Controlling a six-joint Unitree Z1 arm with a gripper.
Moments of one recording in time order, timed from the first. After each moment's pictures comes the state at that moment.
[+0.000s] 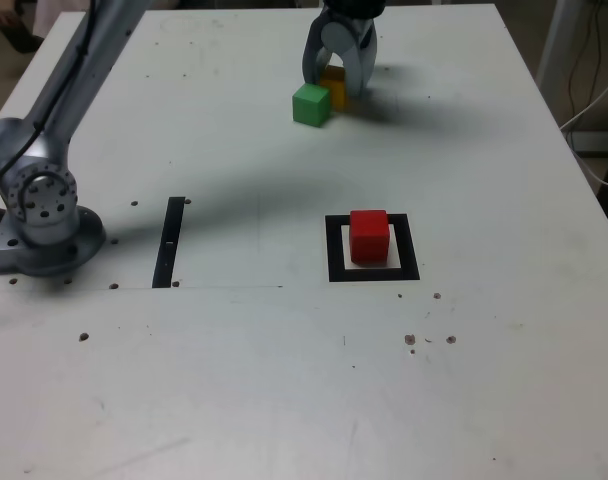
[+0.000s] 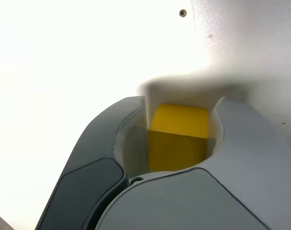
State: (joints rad) arm 0.62 2.36 -2.05 1.35 0.27 0.97
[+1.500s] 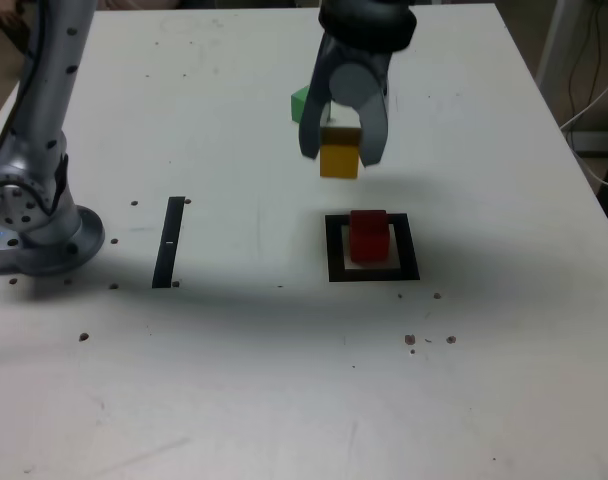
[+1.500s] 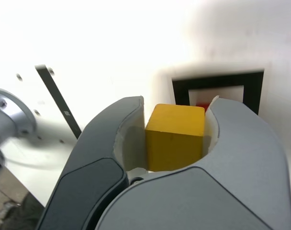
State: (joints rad) arm 0.08 2.05 -1.77 1.53 0.03 0.22
